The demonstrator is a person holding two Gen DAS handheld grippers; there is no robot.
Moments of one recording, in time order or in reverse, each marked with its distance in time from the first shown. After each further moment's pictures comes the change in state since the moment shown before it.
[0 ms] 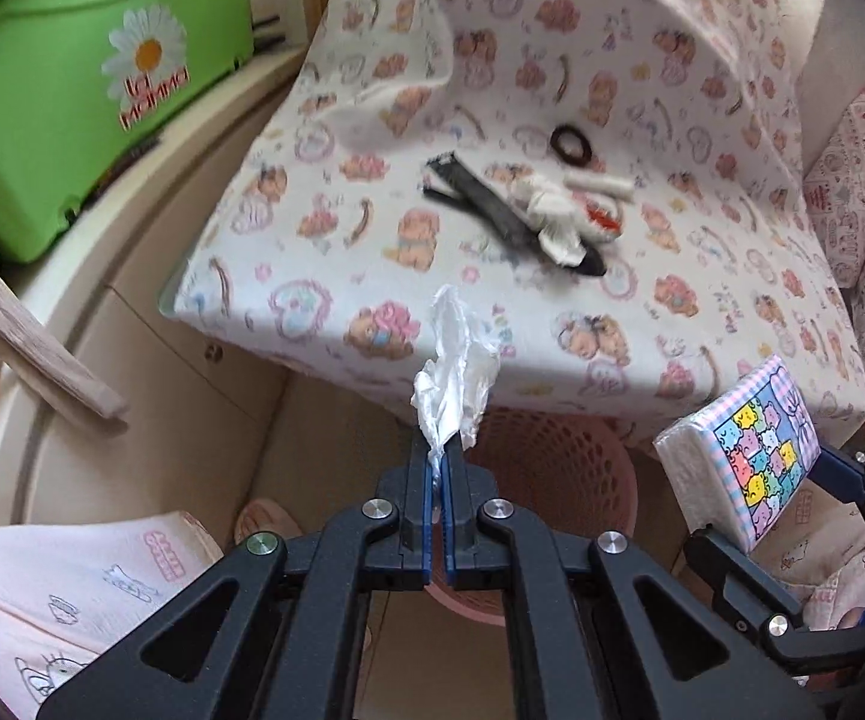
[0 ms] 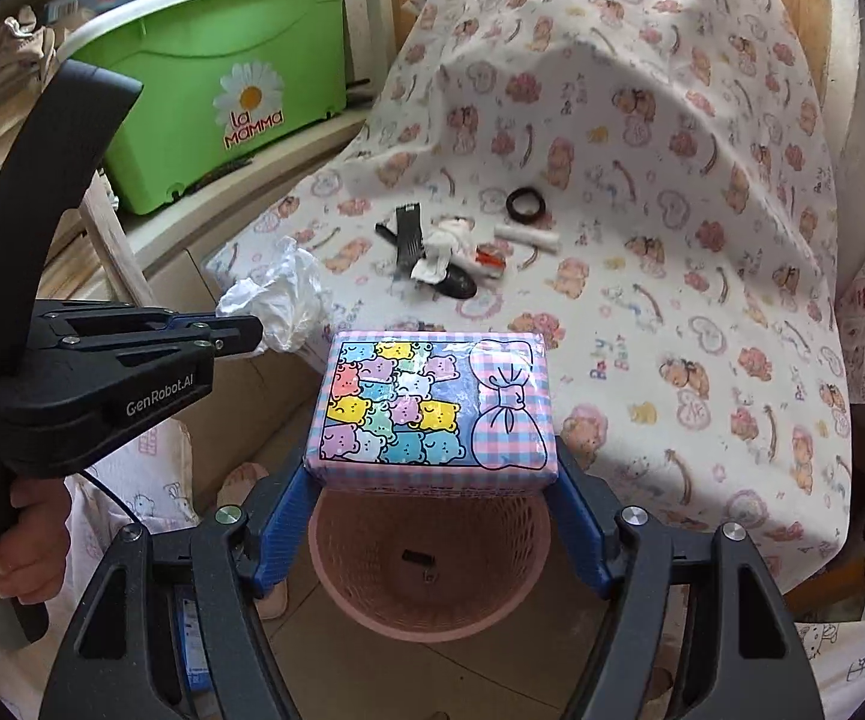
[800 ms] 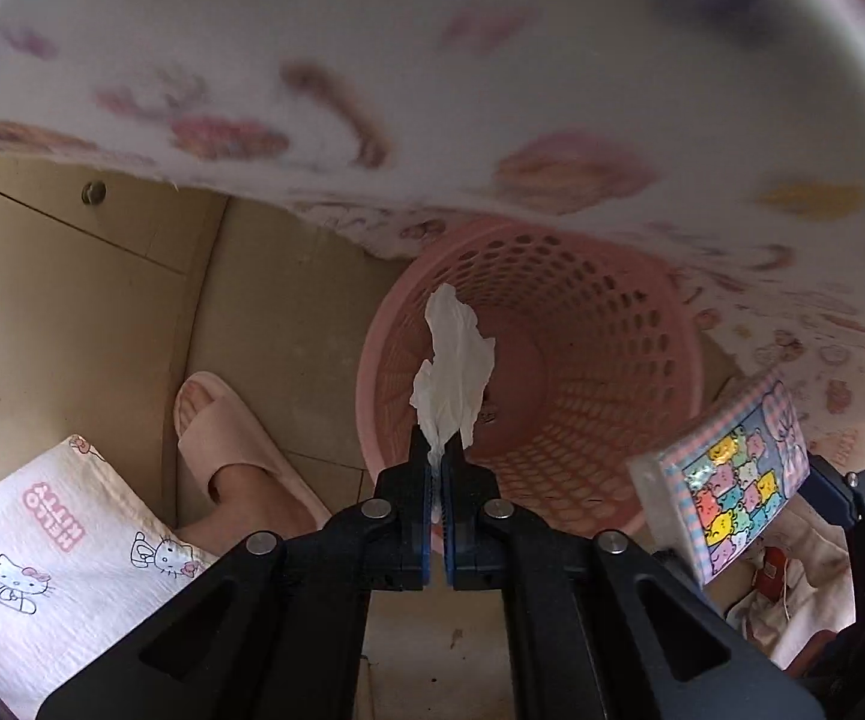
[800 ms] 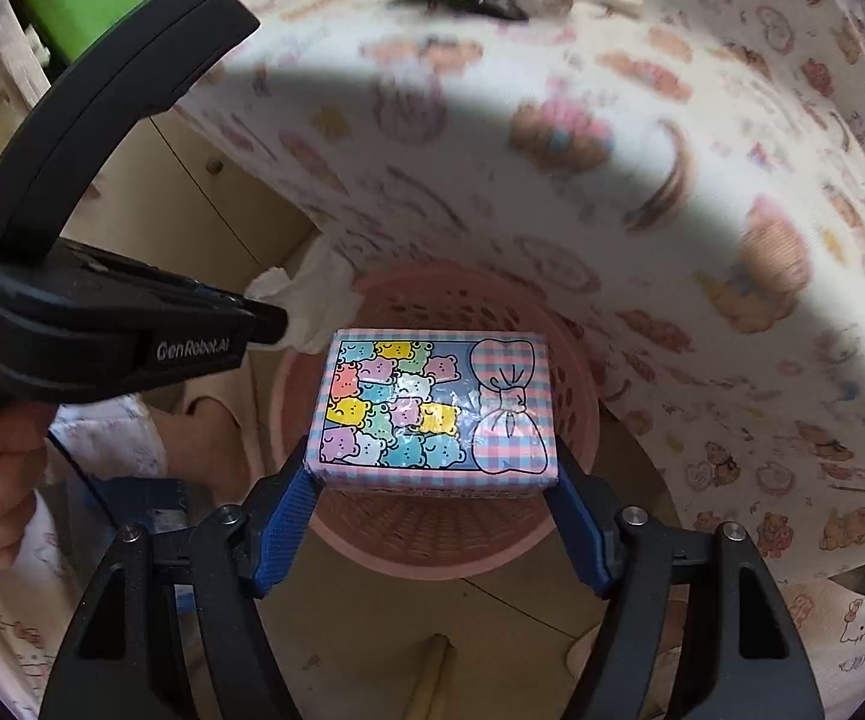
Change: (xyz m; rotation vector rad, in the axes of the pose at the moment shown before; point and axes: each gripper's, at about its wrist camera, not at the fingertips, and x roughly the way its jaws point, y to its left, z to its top) left arm 0.144 -0.001 -0.033 -0.008 0.446 -0.047; right arm 0.117 0.007 -0.046 -0.030 0.350 -0.011
